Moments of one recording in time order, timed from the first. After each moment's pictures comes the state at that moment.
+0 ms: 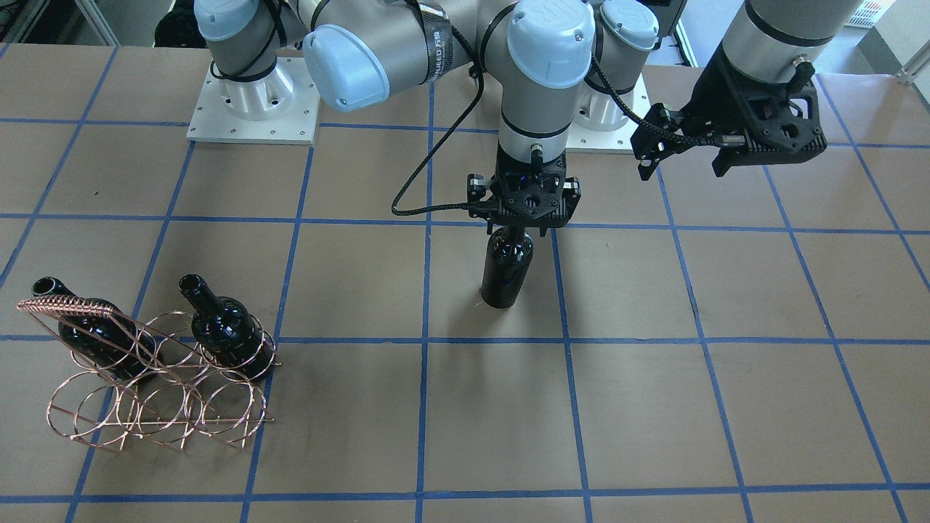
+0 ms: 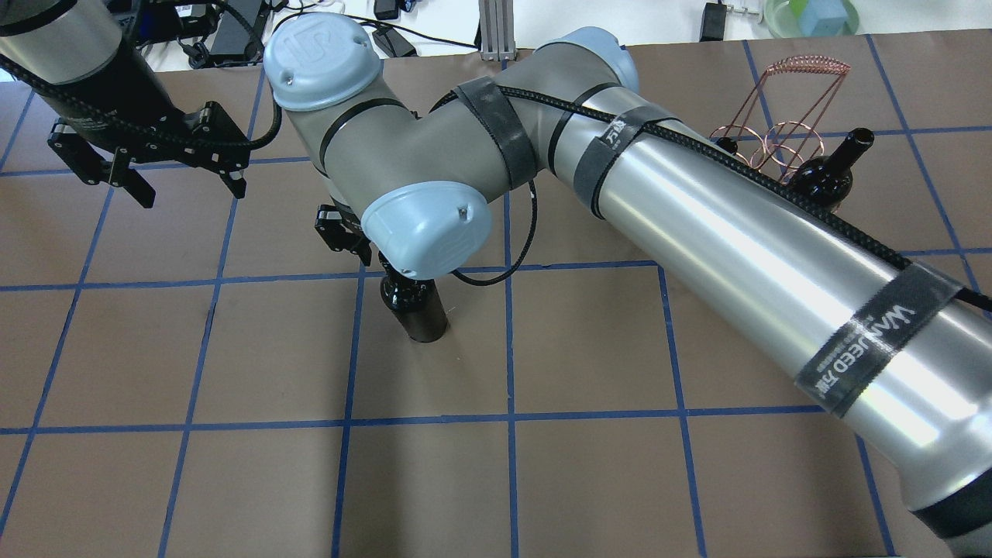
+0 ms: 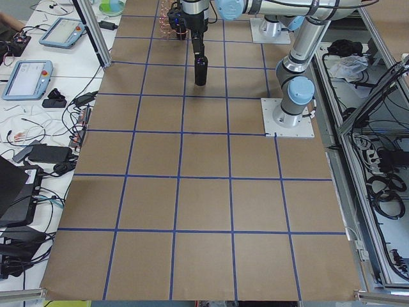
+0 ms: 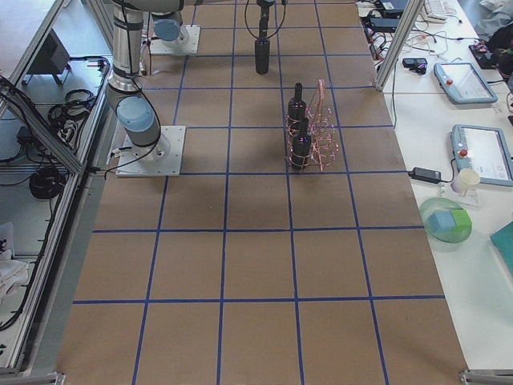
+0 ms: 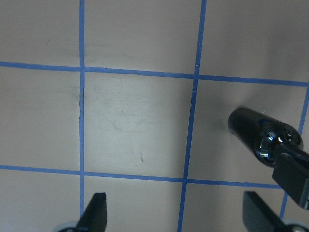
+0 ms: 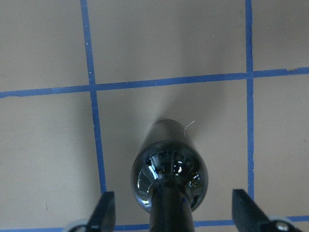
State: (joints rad) left arm -1.46 -1.55 -1.52 -1.70 1.59 0.03; right arm 2.17 -1.15 1.35 -1.81 -1.53 0.67
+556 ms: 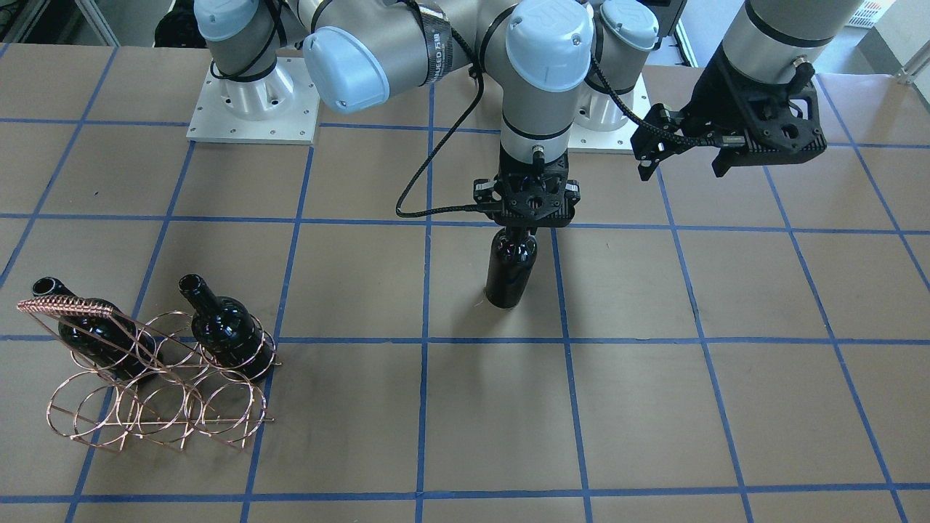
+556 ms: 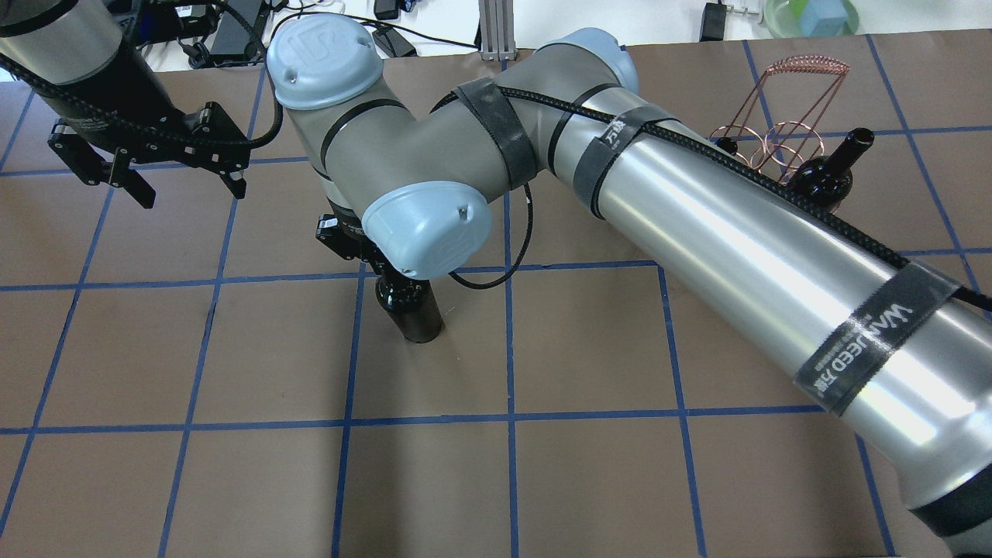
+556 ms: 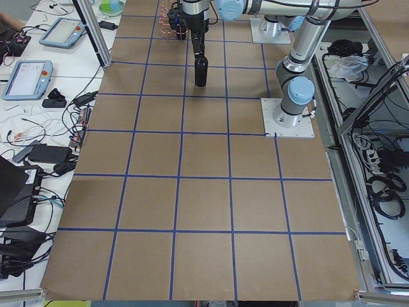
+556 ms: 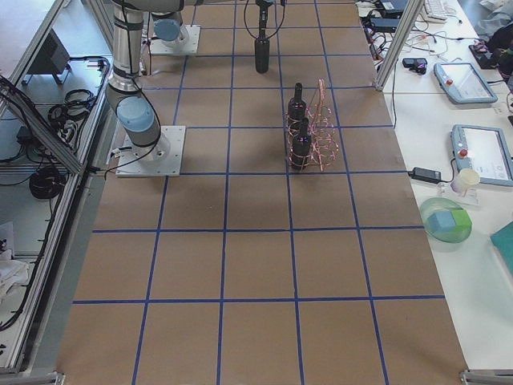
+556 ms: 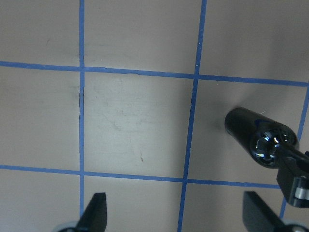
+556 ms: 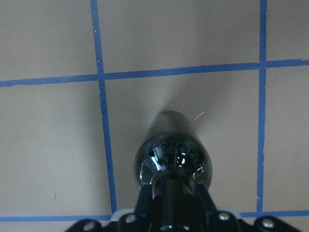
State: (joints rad) left arm -1.46 -1.55 -1.52 -1.70 1.59 0.03; right arm 2.17 -1.15 1.35 -1.81 -1.50 0.66
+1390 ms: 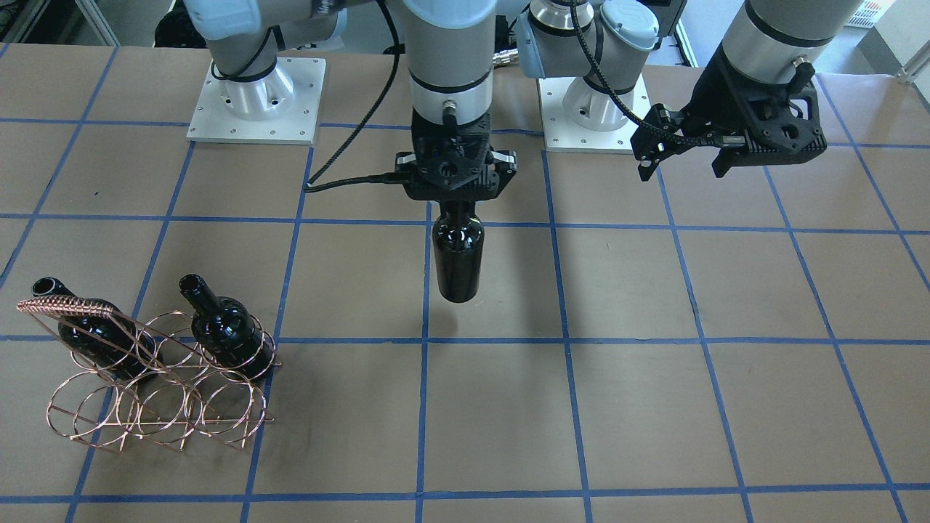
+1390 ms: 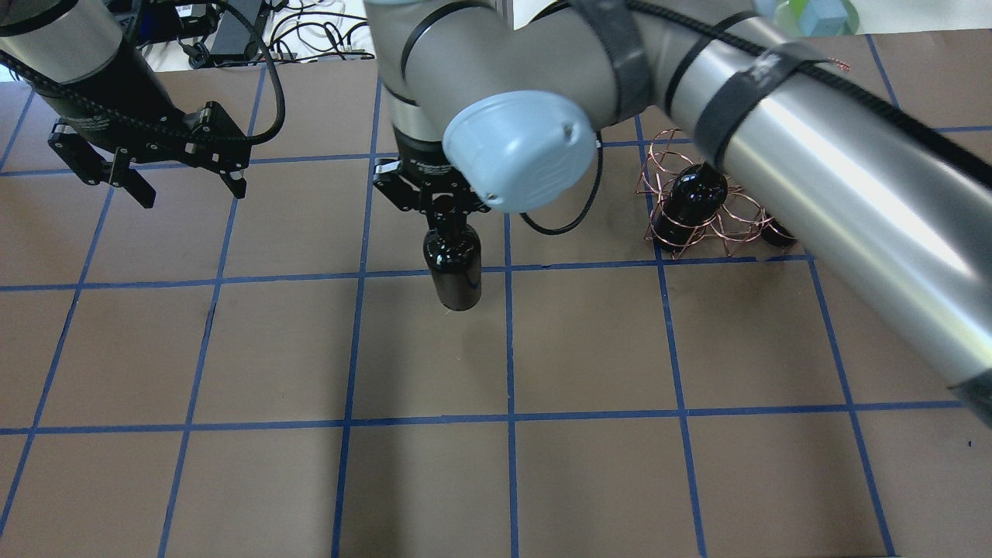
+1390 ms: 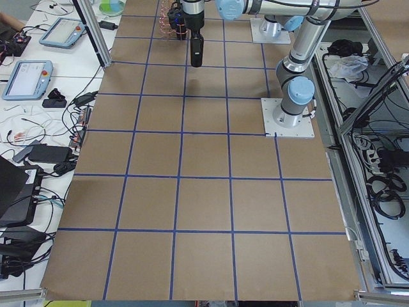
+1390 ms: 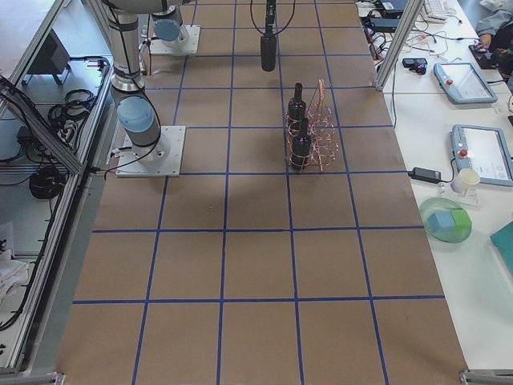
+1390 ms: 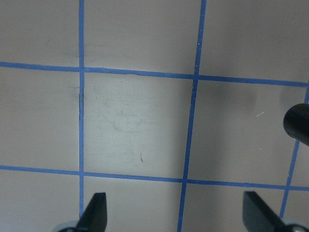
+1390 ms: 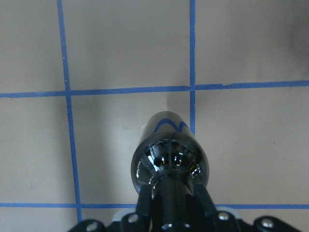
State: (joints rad) left arm -1.46 -1.55 -1.52 -1.70 1.59 0.03; right arm 2.00 -1.31 1.35 -1.64 -1.48 0.46
